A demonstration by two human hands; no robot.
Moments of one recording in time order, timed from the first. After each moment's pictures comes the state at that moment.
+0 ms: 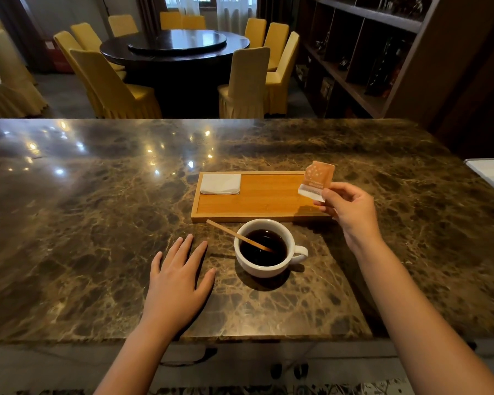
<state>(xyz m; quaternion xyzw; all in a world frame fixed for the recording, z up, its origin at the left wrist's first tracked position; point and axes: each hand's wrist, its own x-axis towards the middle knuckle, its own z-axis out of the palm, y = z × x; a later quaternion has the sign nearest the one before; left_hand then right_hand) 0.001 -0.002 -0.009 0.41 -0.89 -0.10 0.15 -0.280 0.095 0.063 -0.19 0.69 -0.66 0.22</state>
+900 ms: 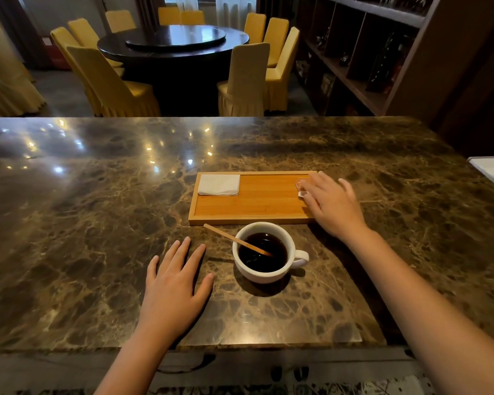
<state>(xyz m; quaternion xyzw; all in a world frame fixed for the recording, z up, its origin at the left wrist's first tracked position) 0.001 -0.001 -0.009 0.41 -0.89 -0.10 0.17 -0.312 0.066 0.035 -0.54 0.82 -0.15 -0.08</state>
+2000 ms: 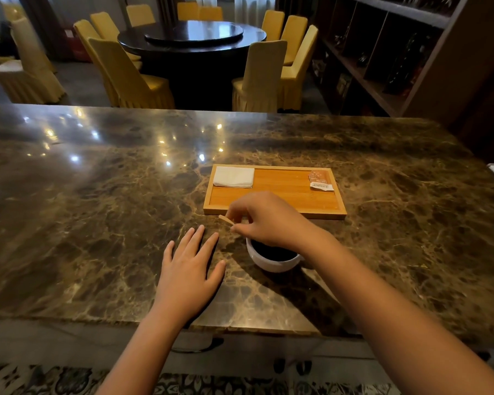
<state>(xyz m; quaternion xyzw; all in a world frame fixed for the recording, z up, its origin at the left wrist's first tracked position) 0.001 0.003 -0.007 0.42 -0.89 -0.10 0.15 -0.176 0.038 0.091 -0.72 0.65 -0.19 0.14</state>
